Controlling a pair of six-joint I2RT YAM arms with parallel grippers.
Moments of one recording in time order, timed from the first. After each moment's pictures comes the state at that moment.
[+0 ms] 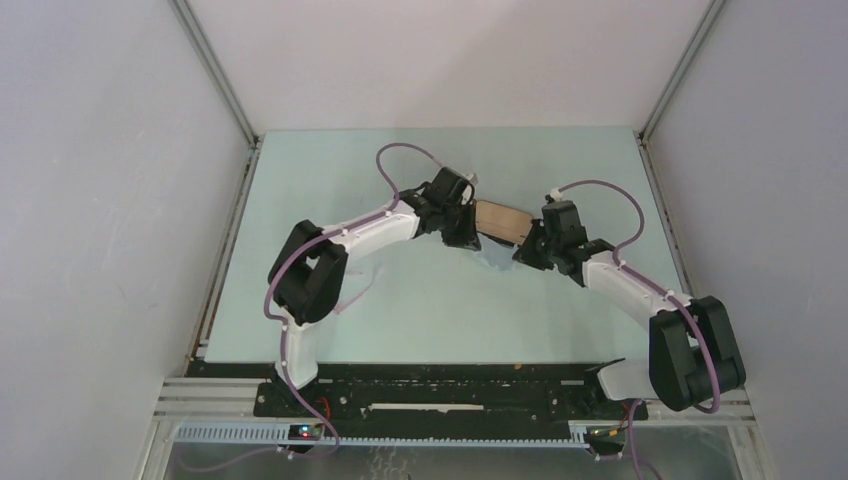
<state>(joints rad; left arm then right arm) -0.73 1.98 1.51 -0.42 0.25 -0.63 0.34 1.35 0.74 -0.22 -0.08 0.63</state>
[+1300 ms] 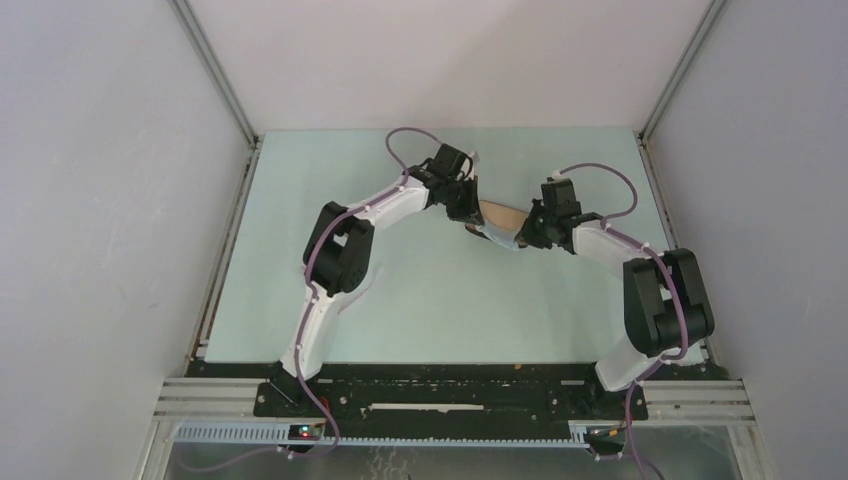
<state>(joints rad) -0.61 2.31 1.92 -0.48 0.37 -0.55 0.24 1.61 0.95 -0.19 -0.08 0.62</state>
